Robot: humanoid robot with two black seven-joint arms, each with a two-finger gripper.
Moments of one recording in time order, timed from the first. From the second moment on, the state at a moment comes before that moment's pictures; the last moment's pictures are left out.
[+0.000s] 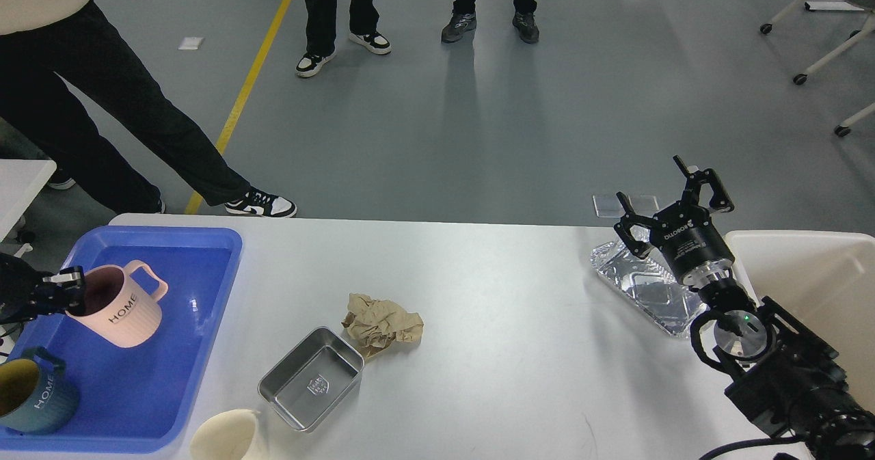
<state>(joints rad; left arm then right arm) -0.64 0.87 -0.71 -0.96 1.21 -0.88 0.33 0.56 -0.19 1.11 0.51 -0.12 0.67 0.29</state>
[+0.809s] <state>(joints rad) -0.49 0.91 -0.69 -1.09 1.29 -0.88 0.29 0.56 -0.19 1.11 0.53 -0.12 0.67 0.30</state>
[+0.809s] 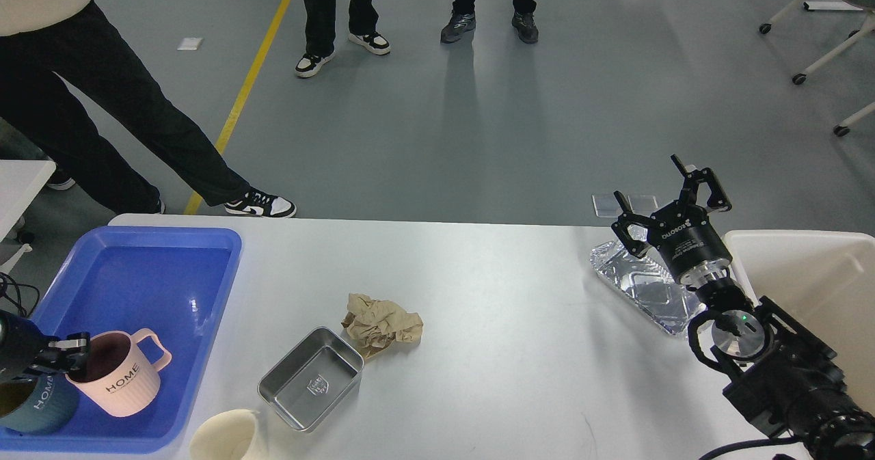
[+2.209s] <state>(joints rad) -0.97 0.86 -0.90 -1.10 0.79 -0.78 0.36 0.54 -0.19 1.11 0.55 -0.12 0.66 0.29</state>
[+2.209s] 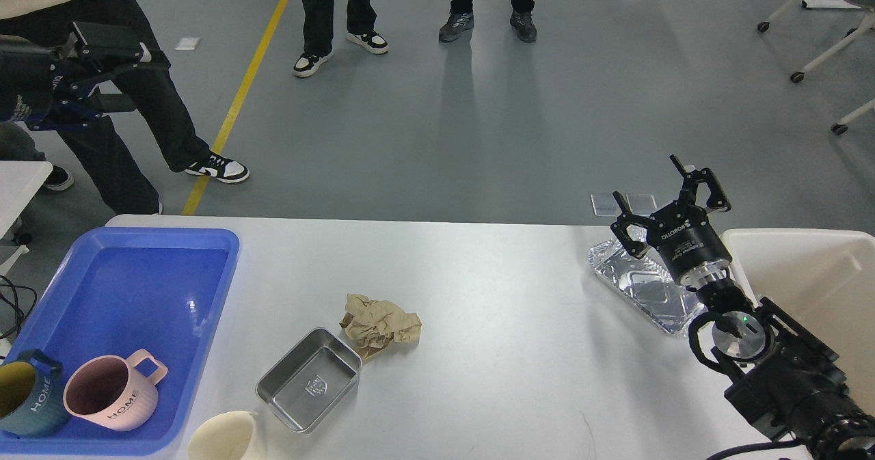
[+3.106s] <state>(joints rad) -0.60 1.53 -0.92 -1.30 0.68 -0.96 -0.25 0.54 -0.19 1.10 0.56 -0.14 0.66 0.29</state>
